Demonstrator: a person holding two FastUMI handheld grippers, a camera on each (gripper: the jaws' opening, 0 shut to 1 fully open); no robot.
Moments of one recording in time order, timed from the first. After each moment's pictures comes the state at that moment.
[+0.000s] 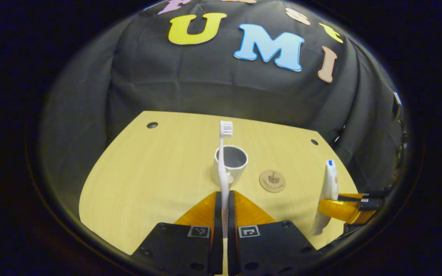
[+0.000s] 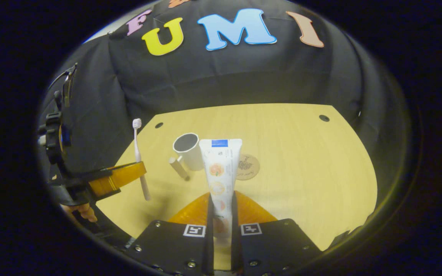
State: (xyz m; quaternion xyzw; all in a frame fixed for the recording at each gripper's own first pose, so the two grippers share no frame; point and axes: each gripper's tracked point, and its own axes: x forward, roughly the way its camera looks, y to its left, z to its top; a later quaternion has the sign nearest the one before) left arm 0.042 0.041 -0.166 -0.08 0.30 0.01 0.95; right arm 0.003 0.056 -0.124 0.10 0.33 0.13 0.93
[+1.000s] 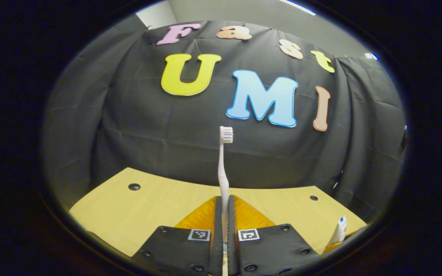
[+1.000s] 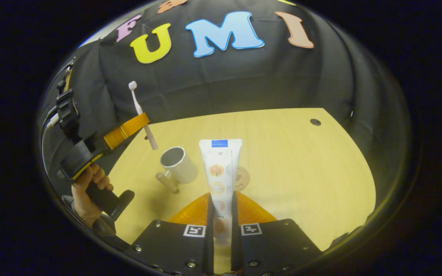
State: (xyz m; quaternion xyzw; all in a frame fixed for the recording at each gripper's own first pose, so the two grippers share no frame) left arm 0.179 0.051 -0.101 -0.08 0.07 0.00 0.99; right arm 0.028 0.038 -0.128 0.11 0.33 0.09 0.93
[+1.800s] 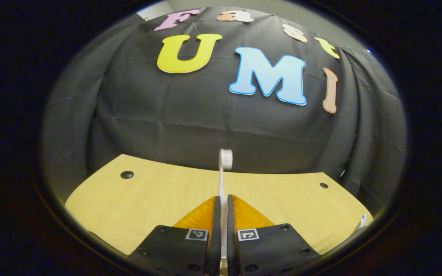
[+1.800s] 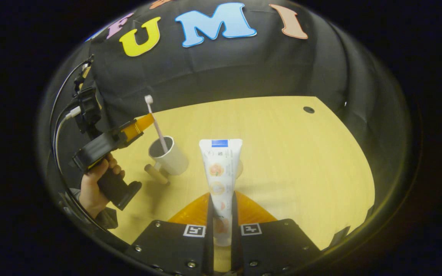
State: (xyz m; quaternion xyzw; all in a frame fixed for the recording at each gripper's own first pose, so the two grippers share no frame) left arm 0.214 0.058 -0.167 -0.08 0.14 0.00 0.99; right arm 0.031 0.036 -0.150 0.11 0.37 0.06 0.92
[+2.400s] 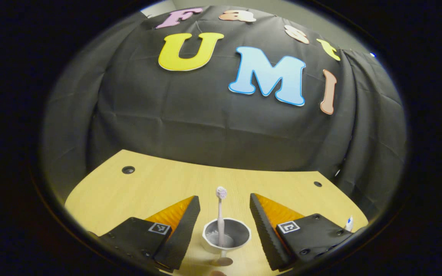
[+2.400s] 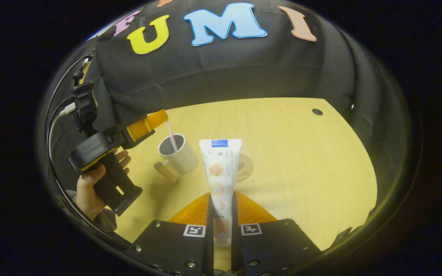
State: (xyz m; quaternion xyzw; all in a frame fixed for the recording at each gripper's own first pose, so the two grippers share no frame) left arm 0.185 0.057 -0.153 -0.09 0.15 -0.01 0.98; right arm 0.032 0.055 -0.142 0.11 0.36 0.09 0.92
